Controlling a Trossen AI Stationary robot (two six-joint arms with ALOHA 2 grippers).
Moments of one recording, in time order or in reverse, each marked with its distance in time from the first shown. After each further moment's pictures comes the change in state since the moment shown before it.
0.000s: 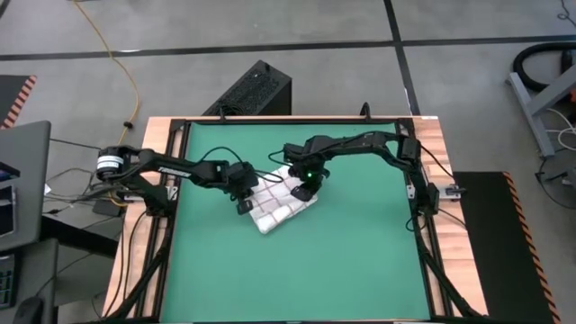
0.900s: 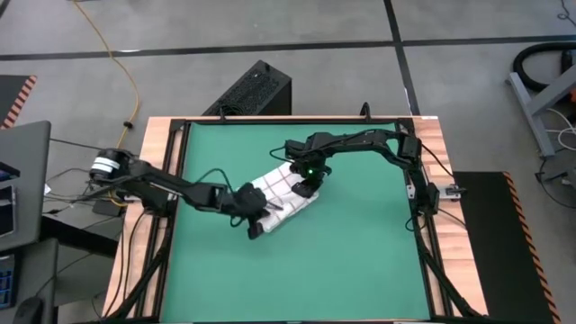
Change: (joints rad) left arm -0.350 -0.022 0.013 0.373 -0.155 -0.324; right arm -0.023 -0.001 0.000 0.019 -0.005 0.012
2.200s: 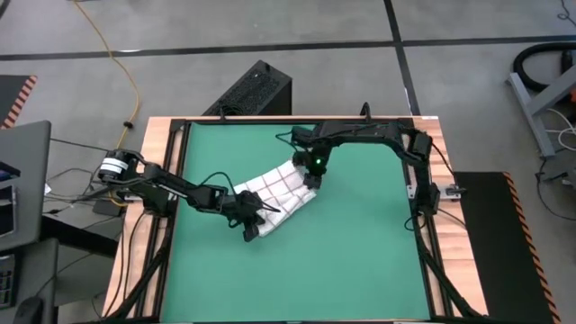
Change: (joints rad) left arm 0.016 0.102 -0.123 0.052 0.200 -0.114; right arm -0.074 -0.092 0.001 -0.024 -0.039 -0.447
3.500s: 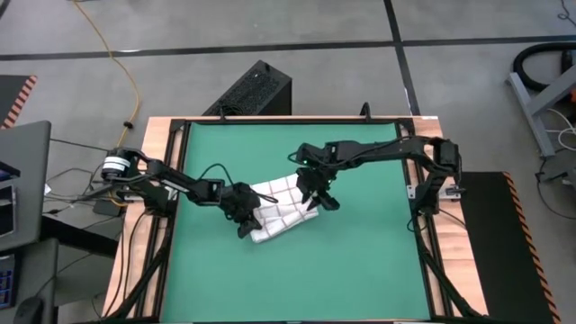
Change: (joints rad) left arm 0.134 0.003 -0.072 0.131 0.328 -0.004; right arm 0.172 -0.236 -0.260 0.372 -0.104 -0.408
